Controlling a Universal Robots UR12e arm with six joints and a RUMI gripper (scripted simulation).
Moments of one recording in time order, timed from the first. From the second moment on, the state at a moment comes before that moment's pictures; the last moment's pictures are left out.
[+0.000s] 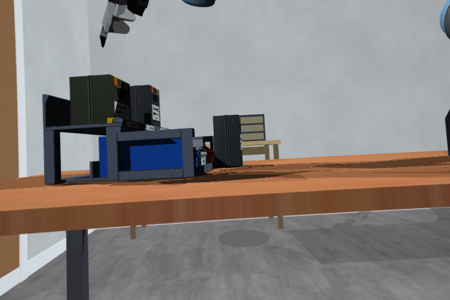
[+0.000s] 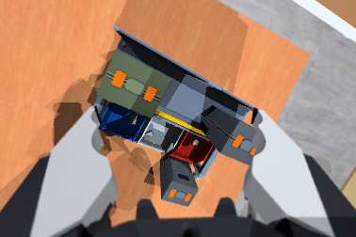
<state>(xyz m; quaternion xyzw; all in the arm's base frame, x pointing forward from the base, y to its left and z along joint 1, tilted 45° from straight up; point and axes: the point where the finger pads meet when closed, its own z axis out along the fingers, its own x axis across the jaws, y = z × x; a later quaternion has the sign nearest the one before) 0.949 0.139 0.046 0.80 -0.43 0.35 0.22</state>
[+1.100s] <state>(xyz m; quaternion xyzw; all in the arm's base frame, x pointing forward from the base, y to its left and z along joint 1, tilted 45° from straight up) 0.907 0.135 0.038 0.80 -0.43 0.35 0.22</state>
